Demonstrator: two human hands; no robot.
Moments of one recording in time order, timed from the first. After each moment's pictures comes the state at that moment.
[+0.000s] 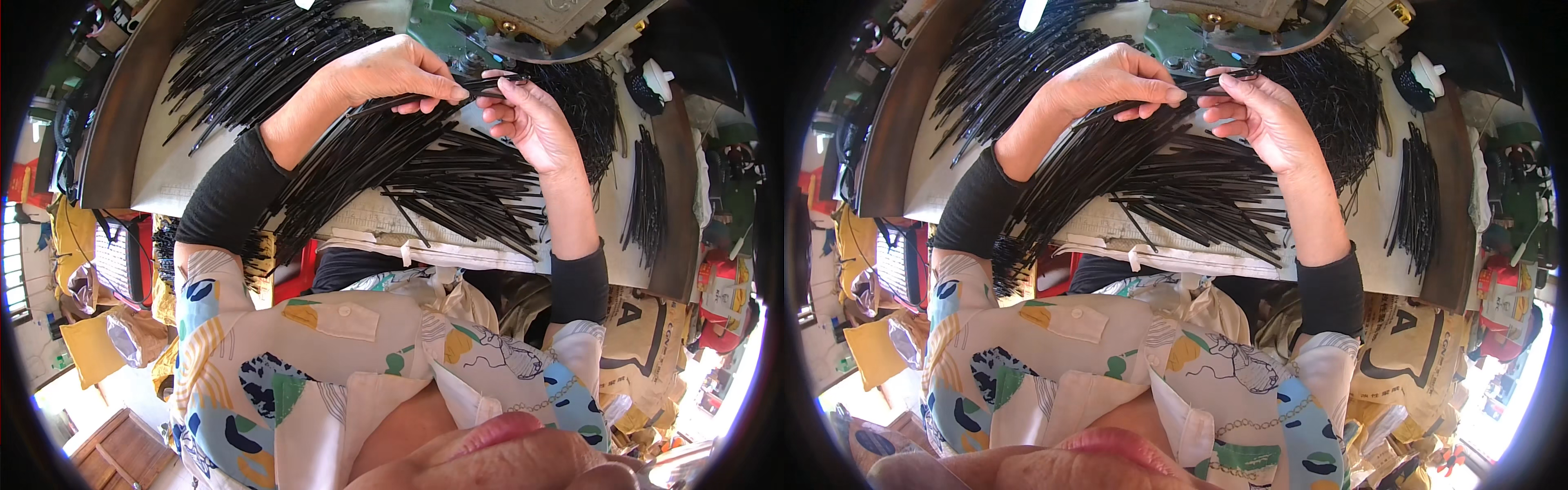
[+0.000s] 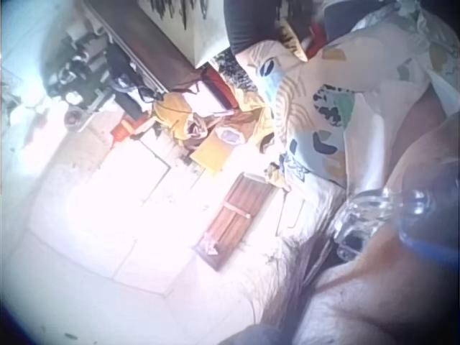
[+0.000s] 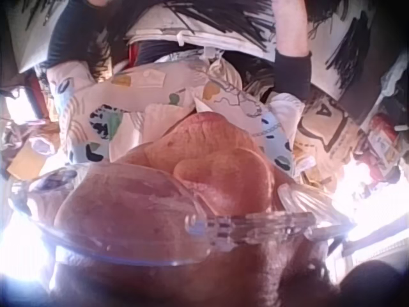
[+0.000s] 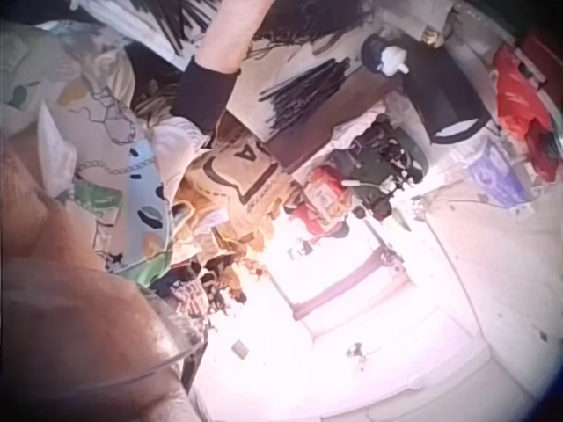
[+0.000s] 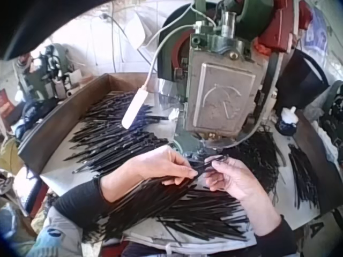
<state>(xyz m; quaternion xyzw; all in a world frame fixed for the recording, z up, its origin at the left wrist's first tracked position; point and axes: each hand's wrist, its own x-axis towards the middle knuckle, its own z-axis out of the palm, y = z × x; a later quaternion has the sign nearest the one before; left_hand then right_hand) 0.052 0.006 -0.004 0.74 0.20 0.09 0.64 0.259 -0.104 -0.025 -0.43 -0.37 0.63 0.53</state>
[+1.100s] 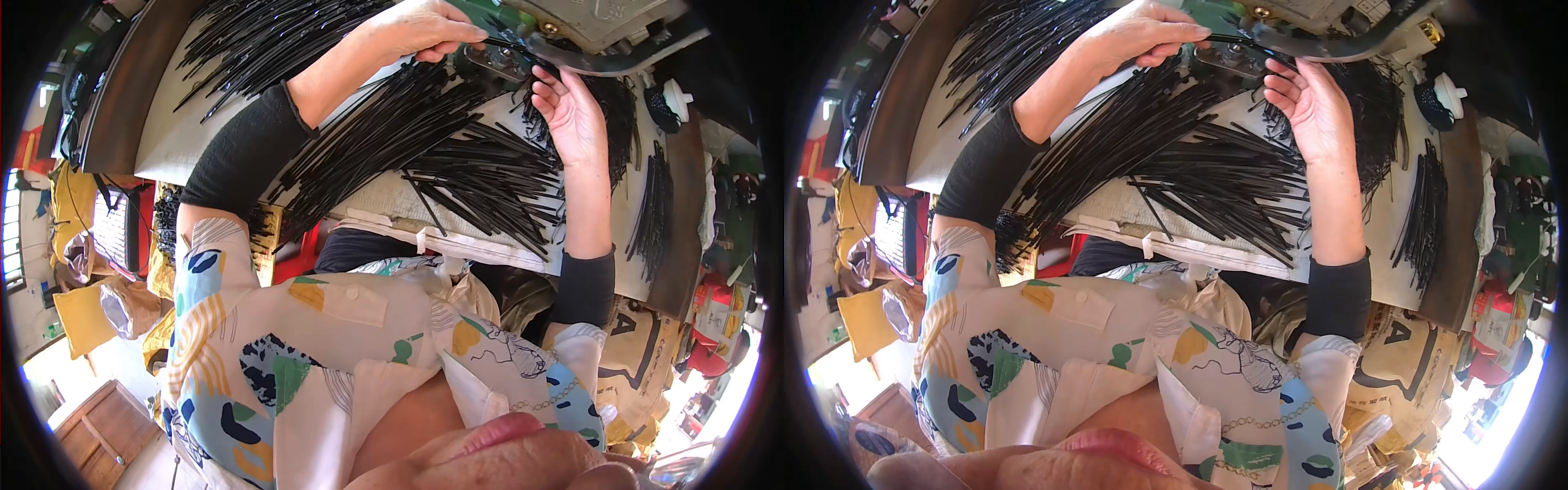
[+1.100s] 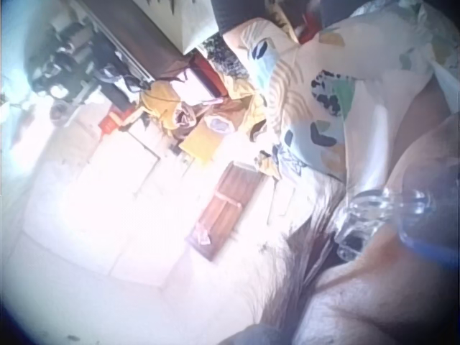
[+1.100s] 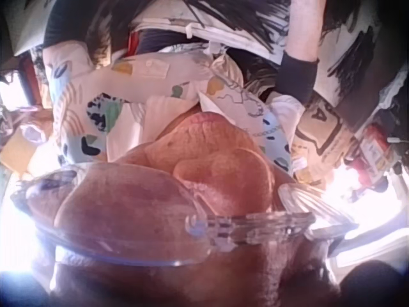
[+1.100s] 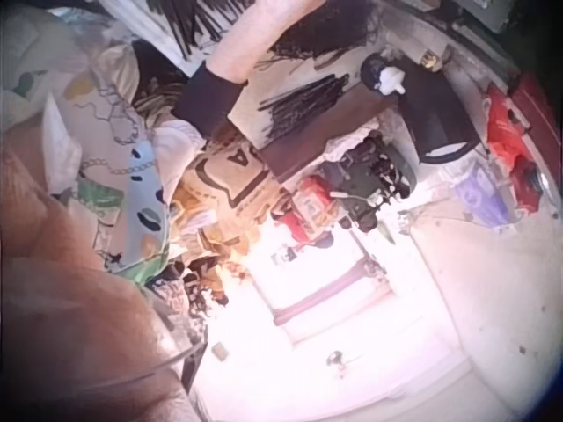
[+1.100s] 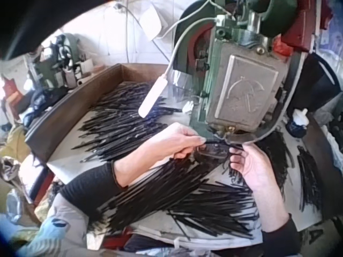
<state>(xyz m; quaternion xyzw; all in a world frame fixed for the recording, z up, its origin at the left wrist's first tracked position) 0.056 0.028 -0.001 0.70 0.28 0.21 0.62 0.281 -0.091 -0.034 -0.42 -0.32 0.55 0.66</state>
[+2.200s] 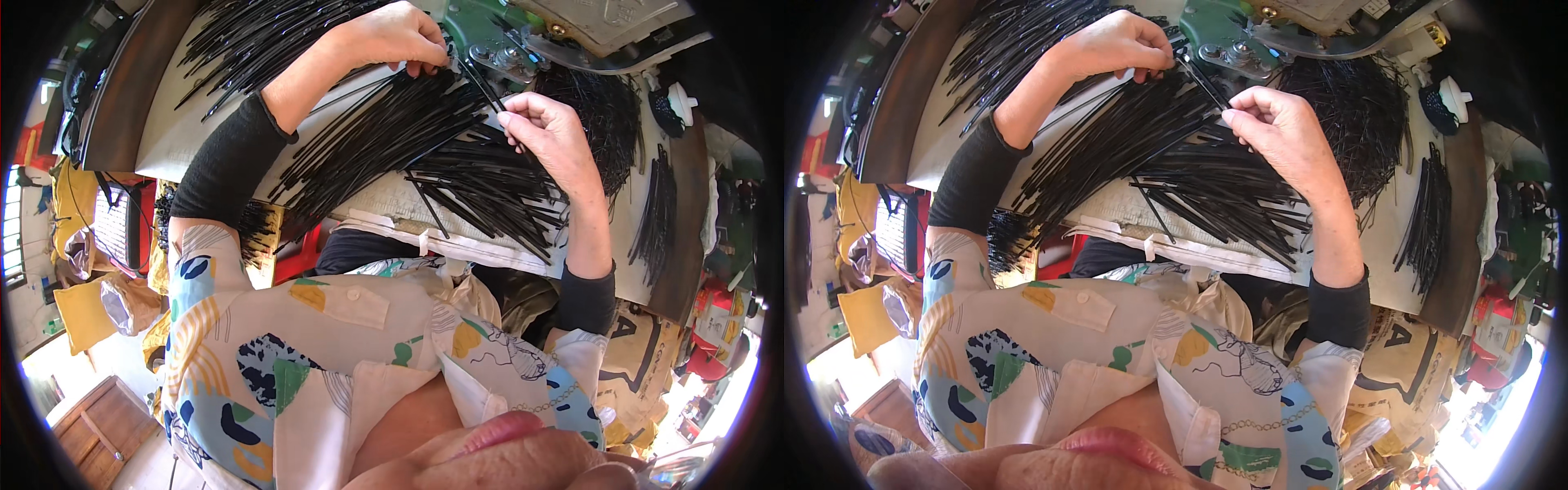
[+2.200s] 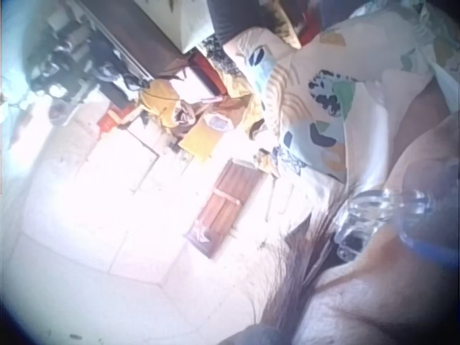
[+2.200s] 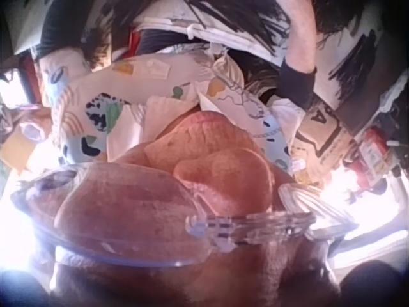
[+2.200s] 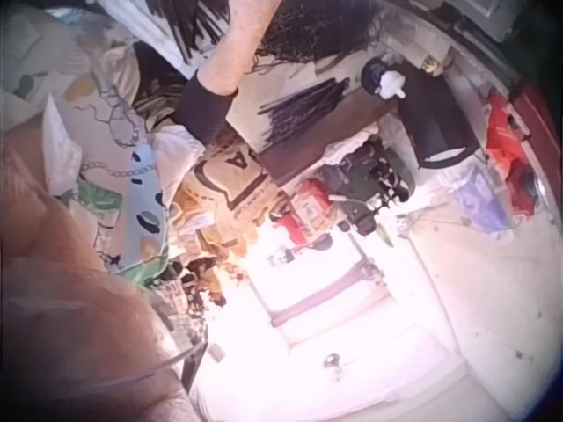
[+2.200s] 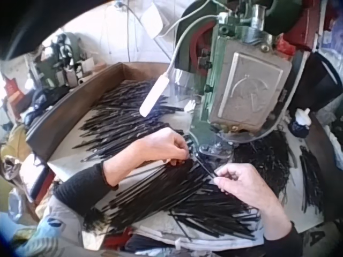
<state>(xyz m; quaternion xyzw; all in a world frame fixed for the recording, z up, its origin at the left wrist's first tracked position) 0.029 0.033 -0.011 0.86 0.31 0.08 0.39 0.232 -0.118 -0.012 -0.59 -0.59 0.43 0.35</state>
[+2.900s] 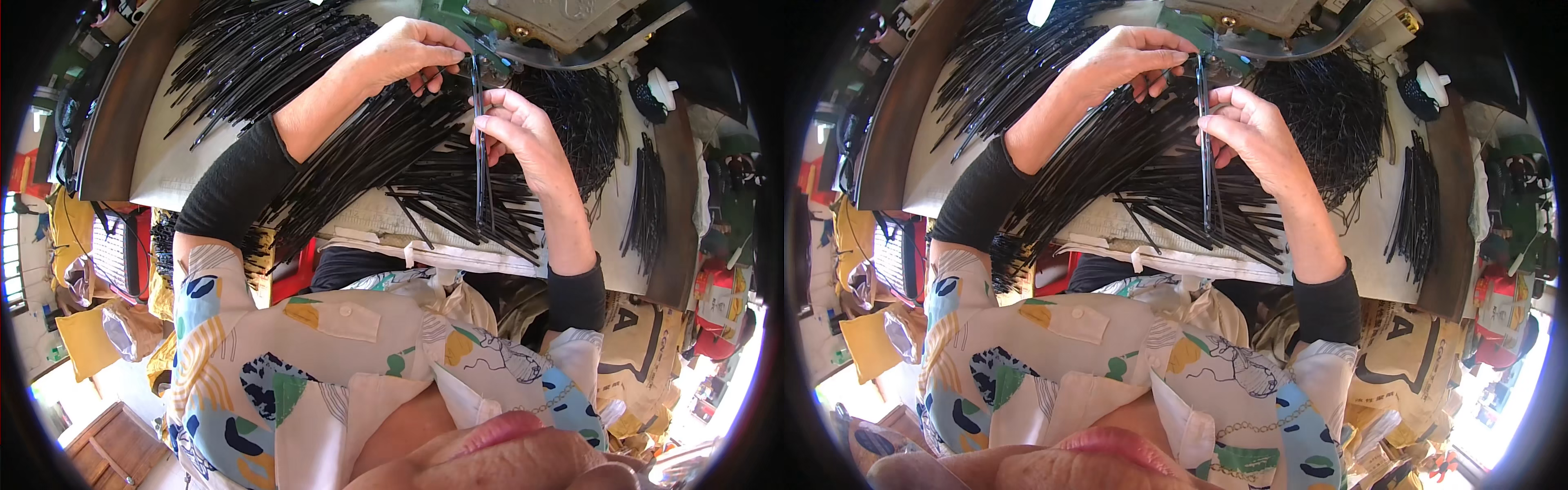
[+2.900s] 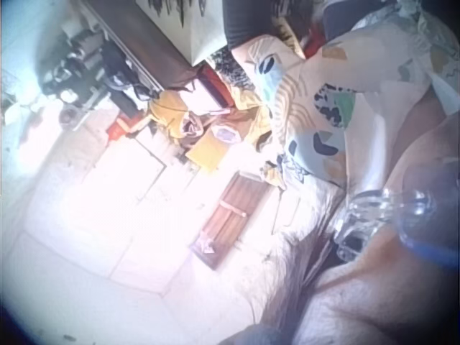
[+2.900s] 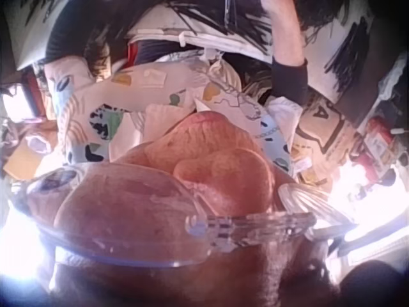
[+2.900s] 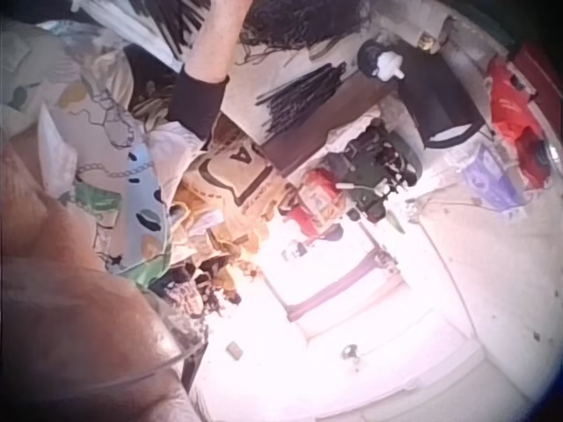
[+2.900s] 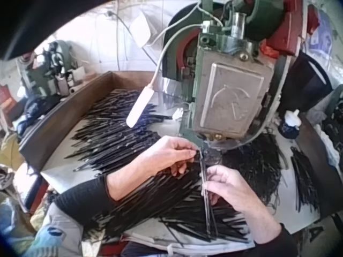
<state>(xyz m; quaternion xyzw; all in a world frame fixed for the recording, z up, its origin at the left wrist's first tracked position) 0.060 0.018 -0.015 0.73 0.24 0.23 0.60 0.228 -0.118 -0.013 -0.57 -0.49 0.52 0.41</state>
